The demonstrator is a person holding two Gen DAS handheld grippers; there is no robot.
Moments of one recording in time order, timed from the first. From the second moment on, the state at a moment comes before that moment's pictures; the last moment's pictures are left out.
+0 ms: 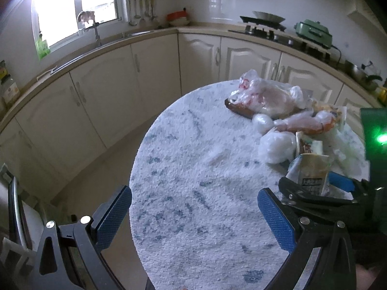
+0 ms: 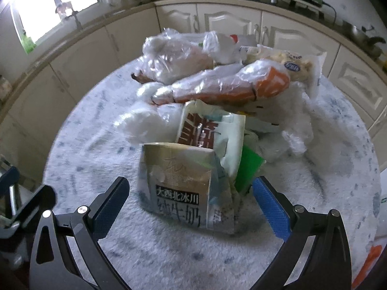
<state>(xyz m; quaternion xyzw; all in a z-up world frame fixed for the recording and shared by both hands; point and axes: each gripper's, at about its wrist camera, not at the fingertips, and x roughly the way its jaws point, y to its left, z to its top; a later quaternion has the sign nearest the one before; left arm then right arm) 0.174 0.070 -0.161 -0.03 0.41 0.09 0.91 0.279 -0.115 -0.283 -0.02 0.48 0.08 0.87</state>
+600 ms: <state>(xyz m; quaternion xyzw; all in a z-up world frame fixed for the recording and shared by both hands) 0.189 0.022 -0.169 -0.01 0.42 0.03 0.91 0.244 -0.188 -0.281 0.03 0.48 0.08 0.87</state>
